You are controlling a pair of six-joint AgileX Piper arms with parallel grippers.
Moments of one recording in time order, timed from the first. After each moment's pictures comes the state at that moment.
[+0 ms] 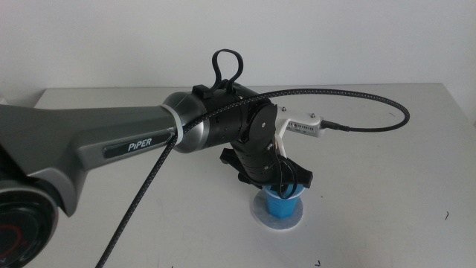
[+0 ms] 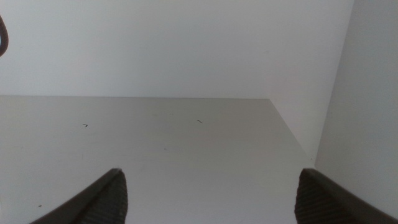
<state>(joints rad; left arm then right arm) -0.74 2.03 -1.51 -0.05 0.72 -0.26 -0.05 -0.02 0.03 -0.03 0.14 0.03</state>
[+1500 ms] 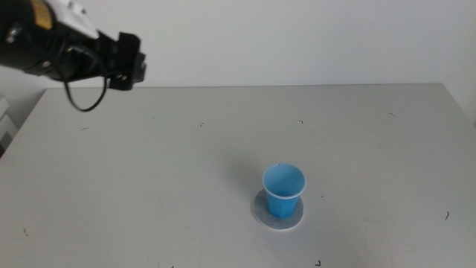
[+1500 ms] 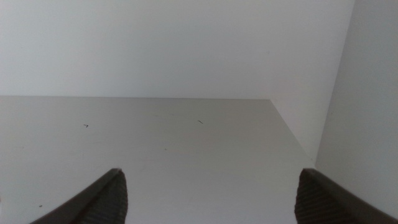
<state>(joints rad) -0.44 1.27 -1.29 0.20 0.83 -0.23 -0.05 -0.02 0.03 -0.03 0.14 0.03</state>
